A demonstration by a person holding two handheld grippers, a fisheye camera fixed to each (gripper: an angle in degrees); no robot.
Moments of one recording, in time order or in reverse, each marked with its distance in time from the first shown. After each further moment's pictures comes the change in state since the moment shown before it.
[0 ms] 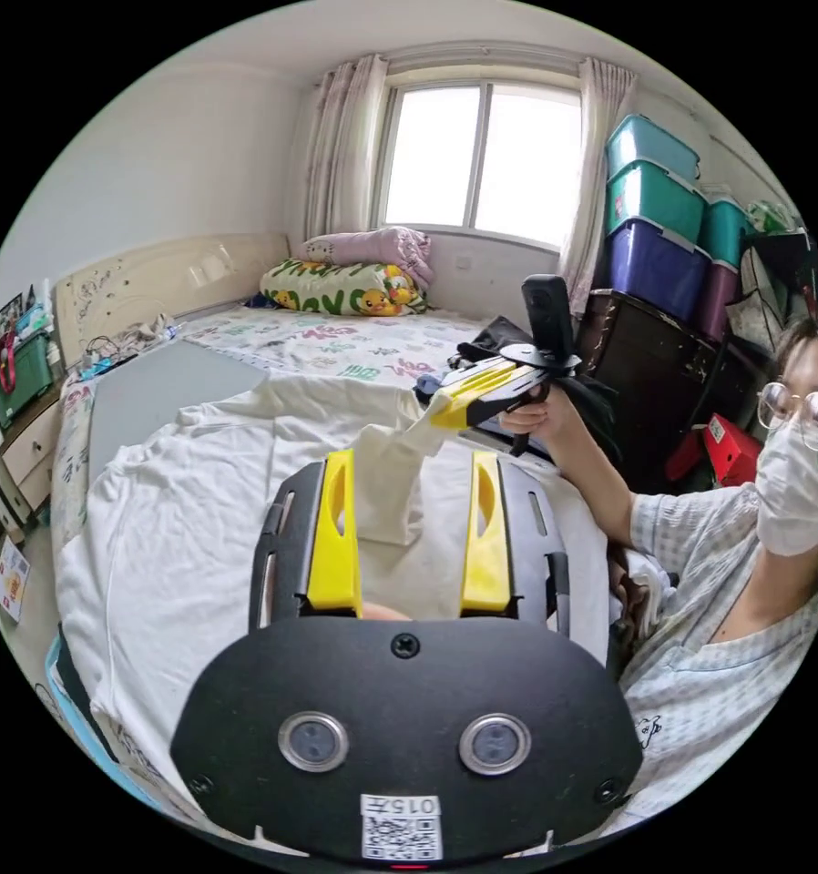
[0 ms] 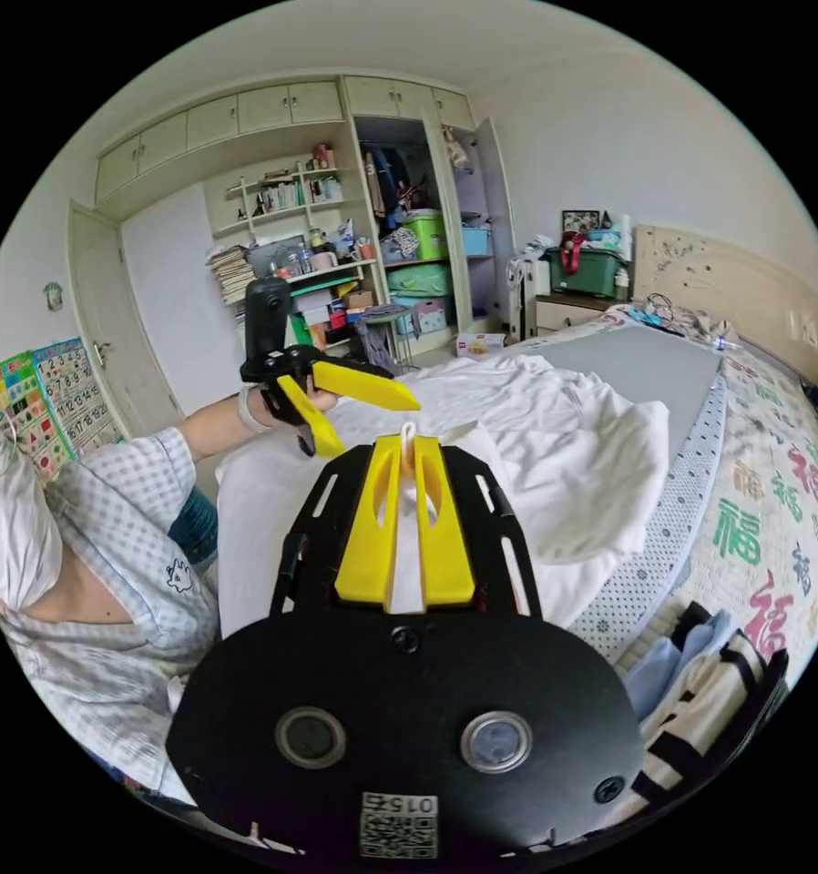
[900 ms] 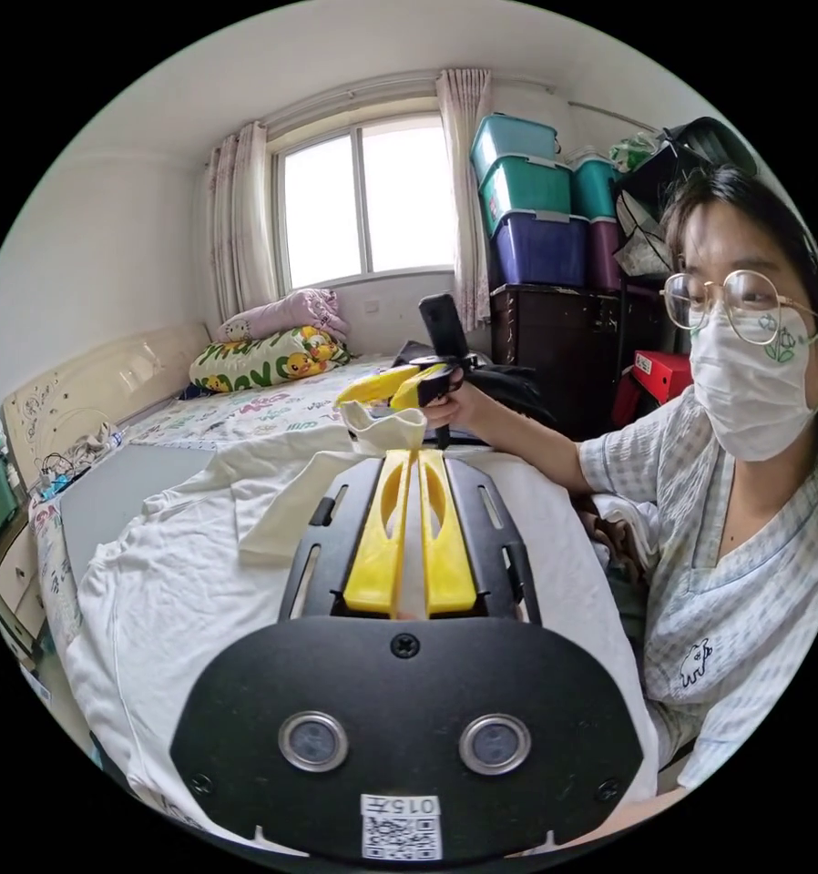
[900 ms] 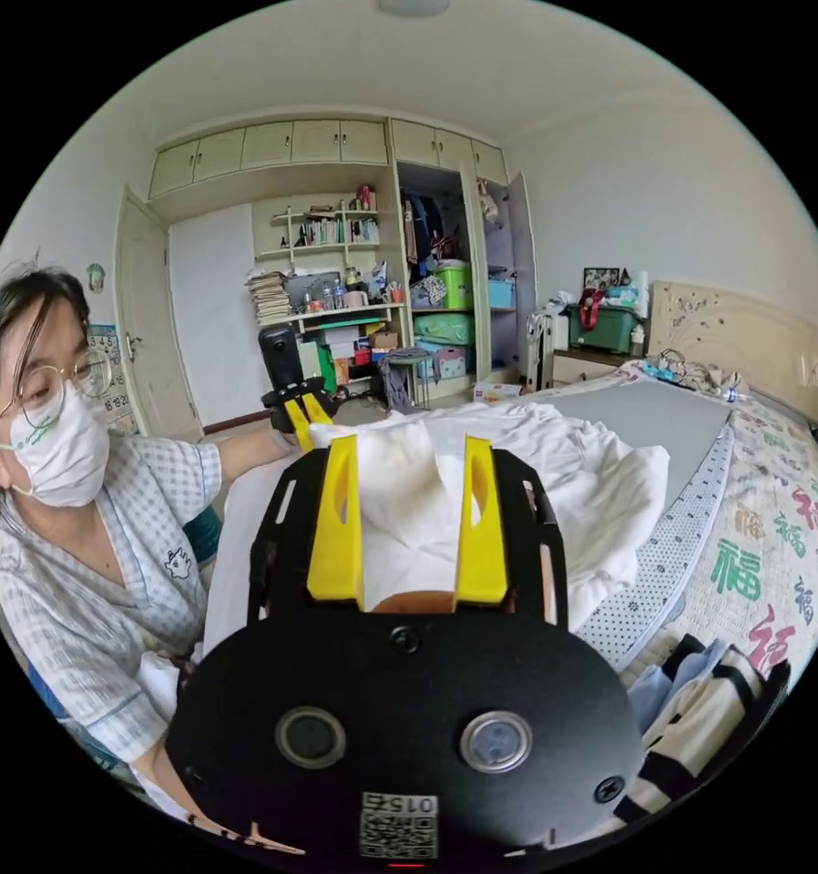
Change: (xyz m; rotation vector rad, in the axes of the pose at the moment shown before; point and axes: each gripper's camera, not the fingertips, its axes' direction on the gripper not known) left arm -0.001 0.017 0.000 0.137 0.120 0.297; right arm 0.014 0.057 -0.052 0.138 -0.064 -0.062
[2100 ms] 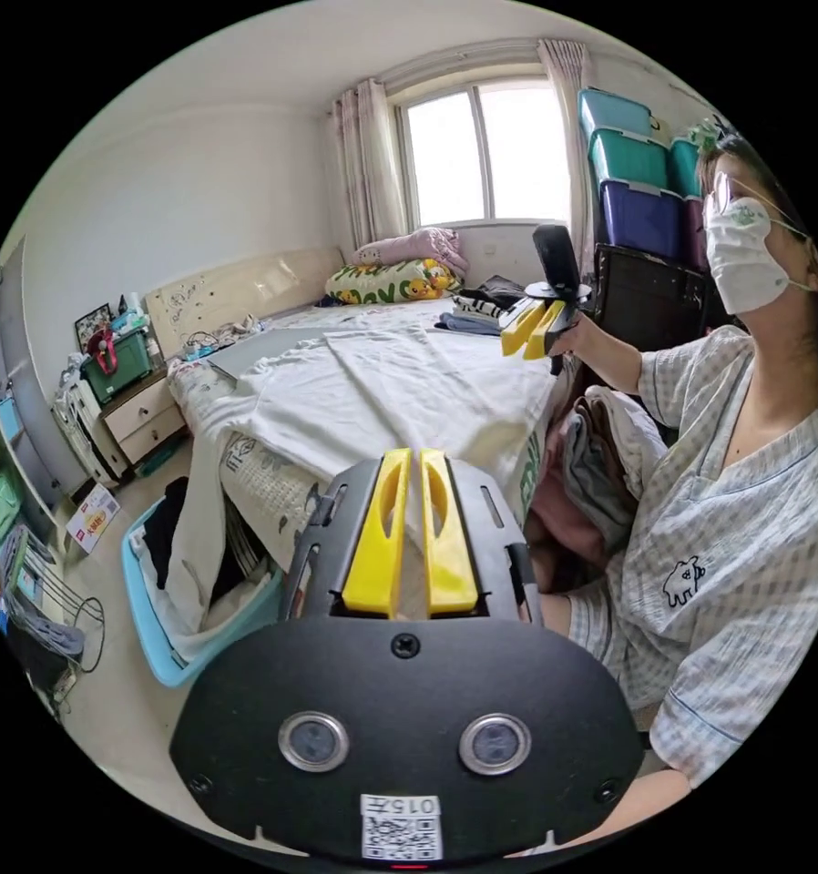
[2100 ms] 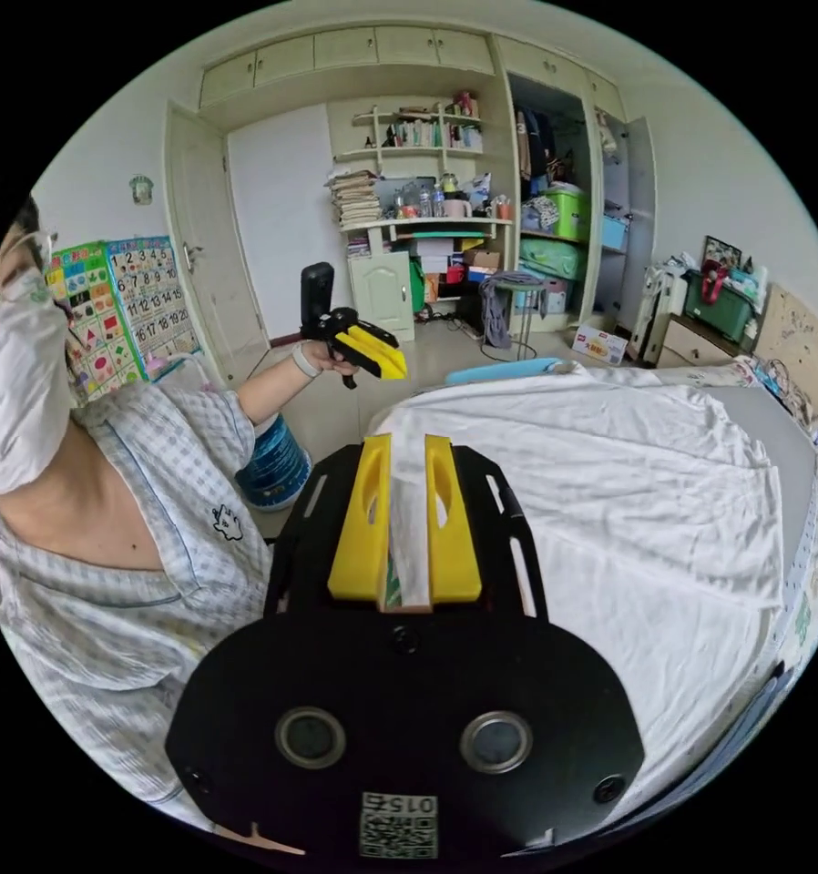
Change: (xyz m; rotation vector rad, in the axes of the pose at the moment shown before) left arm 0.395 0.384 -0.396 -0.190 -0.420 -0.267; right arm -0.214 -0.050 0.112 -0.238 -0.106 -0.122
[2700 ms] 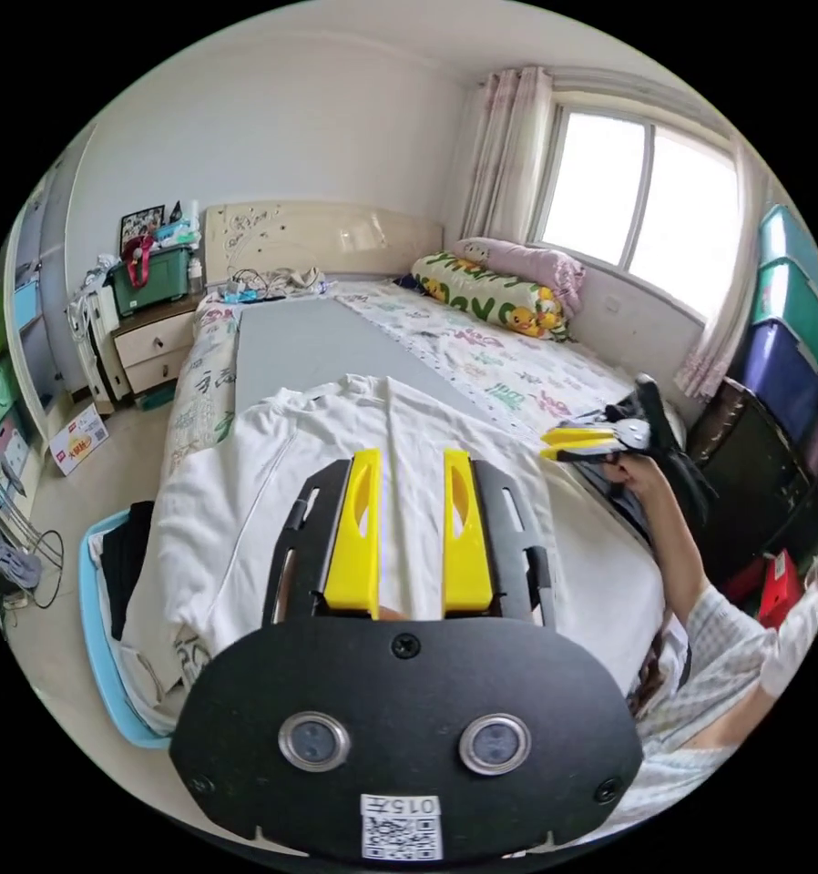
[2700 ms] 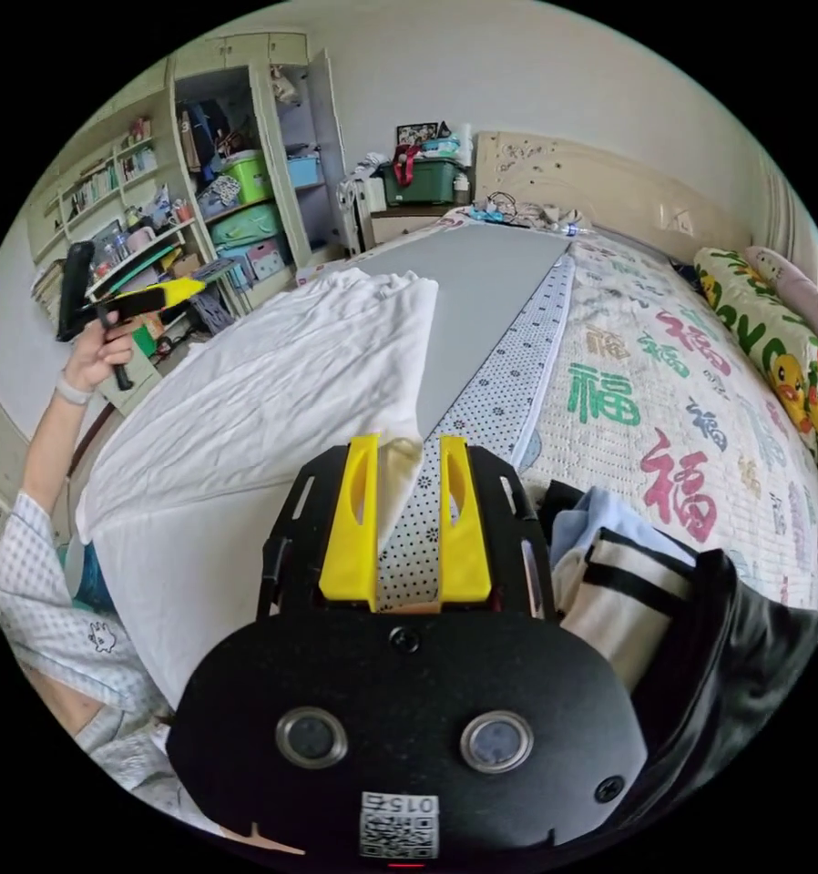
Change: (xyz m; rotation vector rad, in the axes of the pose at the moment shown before) left arm -0.114 -0.305 0.405 -0.138 -0.069 -0.380; right arm 0.283 0.065 -0.078 -0.133 0.491 0.553
